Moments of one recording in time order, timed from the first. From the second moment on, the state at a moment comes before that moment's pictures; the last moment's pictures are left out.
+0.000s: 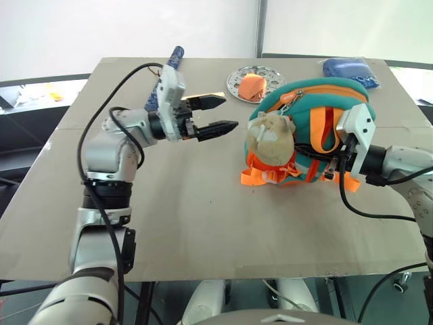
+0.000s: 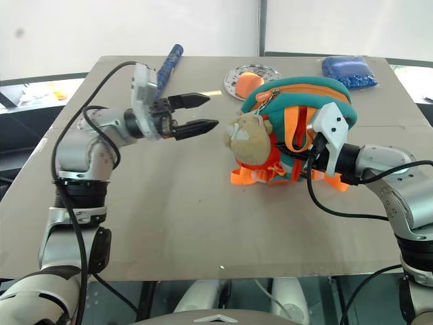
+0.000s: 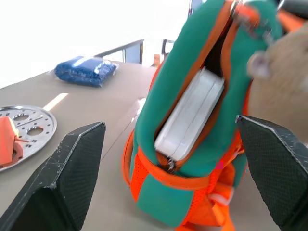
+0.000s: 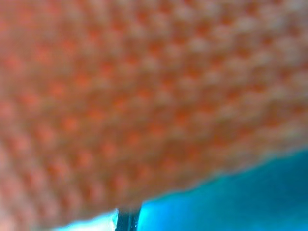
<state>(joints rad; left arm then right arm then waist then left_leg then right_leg) -0.78 0.56 0.08 0.10 -0.56 0.57 -1.16 -0.43 -0.75 -0.06 -0.44 0.57 0.69 0.80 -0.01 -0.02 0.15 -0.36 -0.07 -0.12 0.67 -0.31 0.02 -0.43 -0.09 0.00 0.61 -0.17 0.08</state>
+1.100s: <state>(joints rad) -0.77 0.33 0.18 0.13 -0.83 0.97 -0.83 -0.41 -0.72 -0.05 -0.44 0.56 0.67 0.80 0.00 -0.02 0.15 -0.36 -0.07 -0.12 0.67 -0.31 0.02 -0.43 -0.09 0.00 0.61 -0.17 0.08</state>
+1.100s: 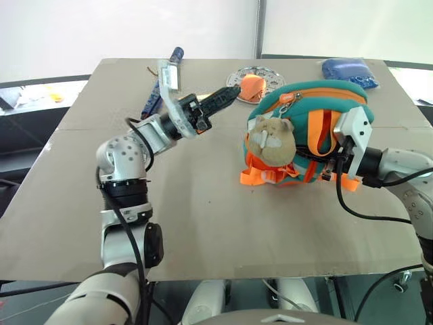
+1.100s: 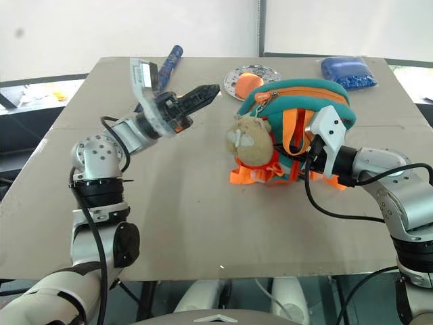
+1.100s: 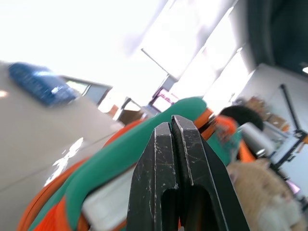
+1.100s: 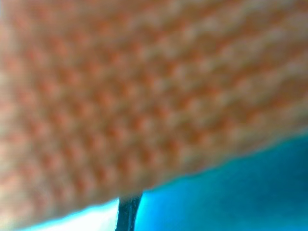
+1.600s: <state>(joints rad) -0.76 0.24 0.09 0.12 -0.83 0.99 -0.83 -0.42 -0.72 -0.05 -0.46 0.56 0.67 0.80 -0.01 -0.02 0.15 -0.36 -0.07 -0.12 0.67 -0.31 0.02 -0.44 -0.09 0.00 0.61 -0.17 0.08</state>
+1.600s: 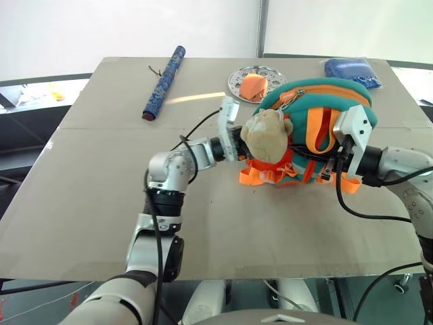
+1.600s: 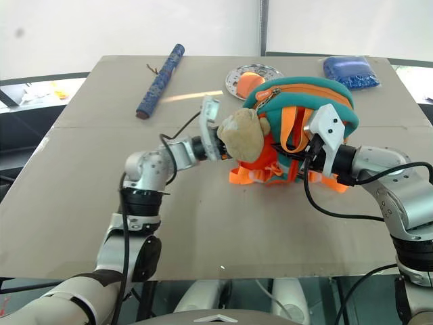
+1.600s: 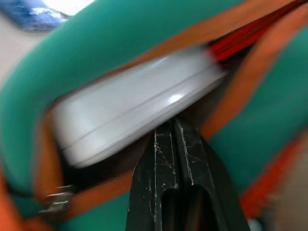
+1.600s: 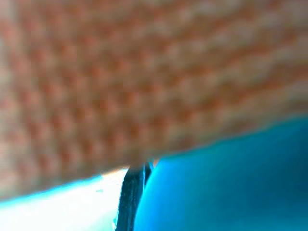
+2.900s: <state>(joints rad) -0.69 0.44 -0.01 -0.11 -0.87 0.96 -0.91 -0.46 -0.68 -0.02 -0.40 0.52 0.67 0.75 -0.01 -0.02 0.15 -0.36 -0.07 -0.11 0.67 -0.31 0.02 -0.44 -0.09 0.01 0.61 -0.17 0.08</state>
